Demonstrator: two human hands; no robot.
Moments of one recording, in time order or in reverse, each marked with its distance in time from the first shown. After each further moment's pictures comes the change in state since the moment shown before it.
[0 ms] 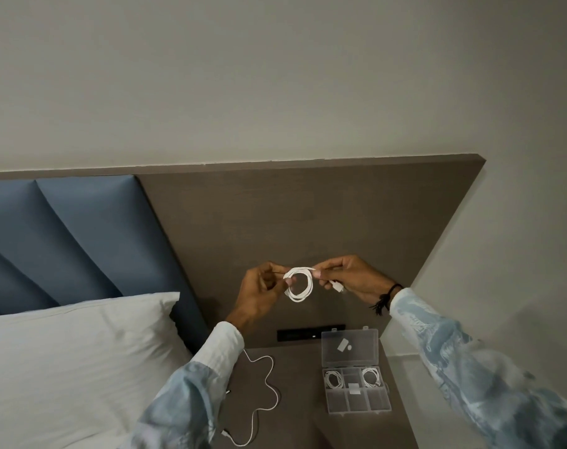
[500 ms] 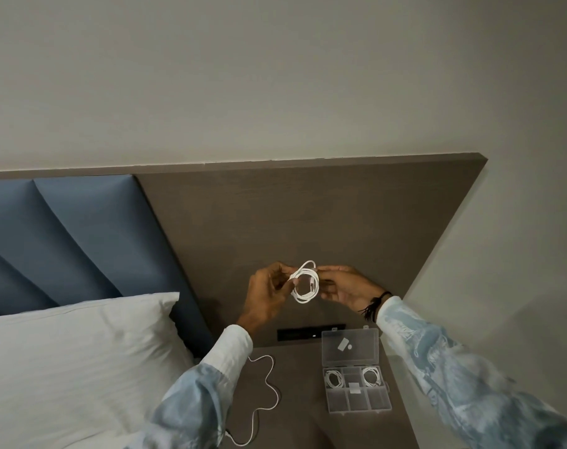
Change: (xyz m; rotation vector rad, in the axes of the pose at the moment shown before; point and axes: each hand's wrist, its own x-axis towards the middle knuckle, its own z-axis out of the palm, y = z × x) left_hand 0.000 0.002 0.010 0.176 0.012 0.123; right_hand 0.000 0.002 0.026 0.355 0.085 0.259
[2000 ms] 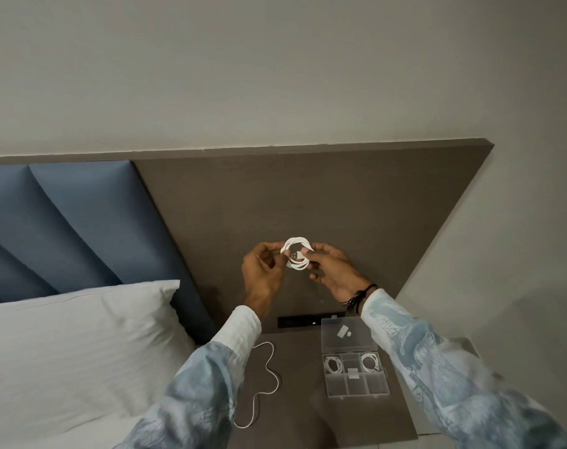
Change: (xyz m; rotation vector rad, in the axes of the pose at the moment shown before) left_hand 0.014 -0.008 0.009 -0.212 0.328 -0.073; right_hand 0.005 0.003 0.036 0.048 0.134 -0.140
